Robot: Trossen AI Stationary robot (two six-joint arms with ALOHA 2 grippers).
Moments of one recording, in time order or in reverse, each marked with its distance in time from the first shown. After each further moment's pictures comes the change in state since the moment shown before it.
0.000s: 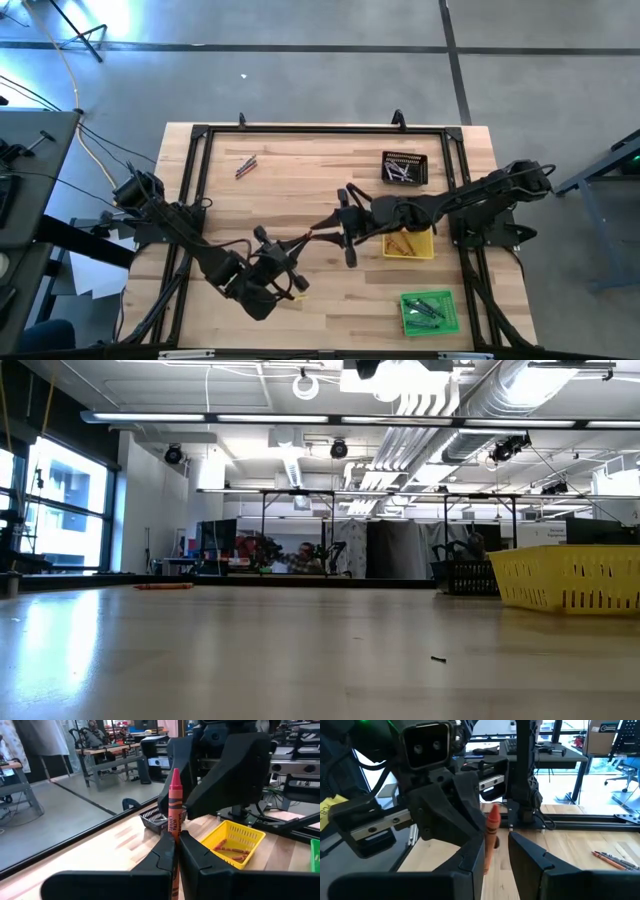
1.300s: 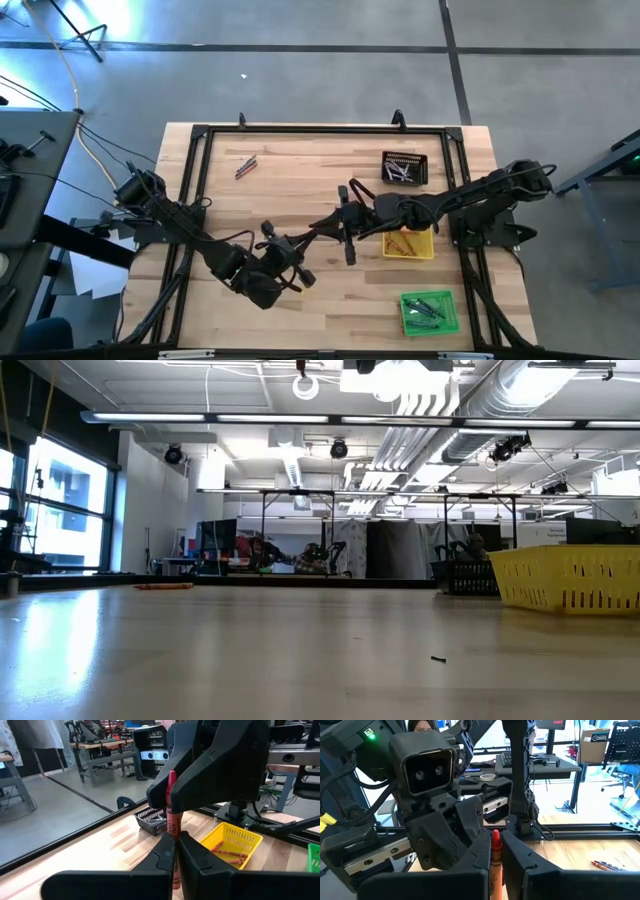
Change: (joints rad) left arm 0.059 -0.002 -0.001 0.117 0.070 0.096; right arm 0.000 -0.003 0.001 0.051 0.011 0.032
